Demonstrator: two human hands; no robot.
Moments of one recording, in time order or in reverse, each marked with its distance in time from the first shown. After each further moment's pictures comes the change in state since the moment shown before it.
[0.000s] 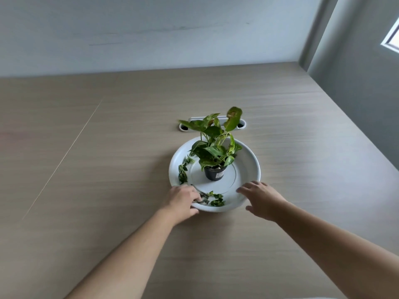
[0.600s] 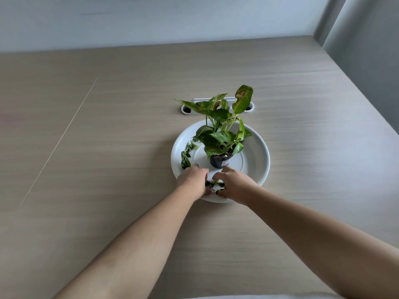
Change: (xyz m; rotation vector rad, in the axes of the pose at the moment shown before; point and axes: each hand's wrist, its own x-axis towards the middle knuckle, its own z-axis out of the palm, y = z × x) left_hand 0.042 0.016 0.002 -0.122 -0.130 -0.297; right_hand 0.061 -0.055 0.012 0.249 -0.085 0.059
